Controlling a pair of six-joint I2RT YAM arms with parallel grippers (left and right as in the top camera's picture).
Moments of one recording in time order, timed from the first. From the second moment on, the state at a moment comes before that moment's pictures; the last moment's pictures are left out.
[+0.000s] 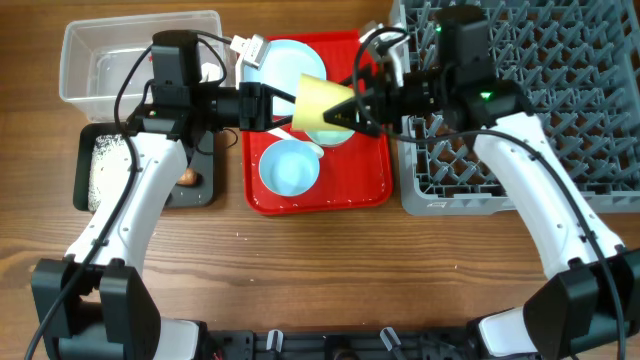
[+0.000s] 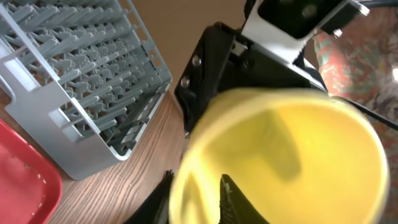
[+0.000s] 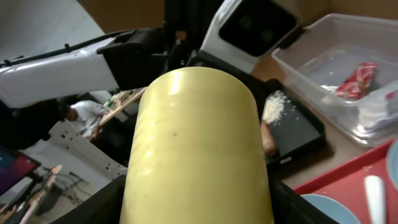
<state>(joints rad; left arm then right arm) -0.12 1.60 1.21 -0.24 1.44 -0.47 0.25 1.63 1.41 -0.41 -1.31 -0.02</state>
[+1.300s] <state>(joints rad) -0.15 1.60 1.21 -0.66 0.27 -0.47 0.10 1.80 1.60 -1.41 -0.07 0.21</state>
